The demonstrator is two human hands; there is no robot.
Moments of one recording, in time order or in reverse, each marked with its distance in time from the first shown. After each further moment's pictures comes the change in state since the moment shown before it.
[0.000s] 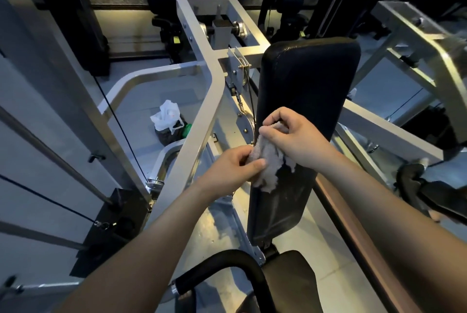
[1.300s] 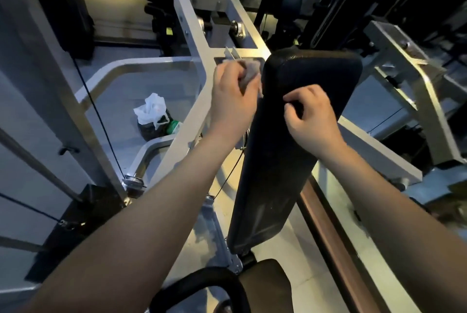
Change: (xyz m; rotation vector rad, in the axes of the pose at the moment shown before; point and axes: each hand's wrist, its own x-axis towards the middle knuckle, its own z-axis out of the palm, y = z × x) left_hand 0.095 0.065 -0.030 0.116 0.764 0.383; right_hand 0.057 0.026 -0.030 -0.416 0.320 -0.149
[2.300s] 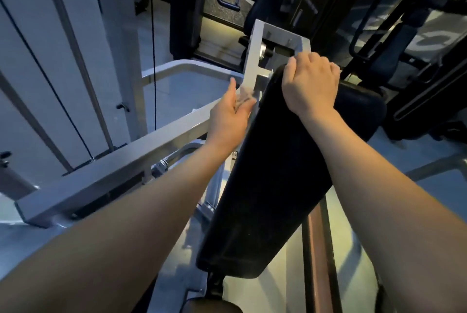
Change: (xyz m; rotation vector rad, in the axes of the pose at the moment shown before) left_hand -0.060 0.003 0.068 0.015 0.318 -0.265; right_hand 0.106 0.016 -0.006 -0.242 0.232 -0.454
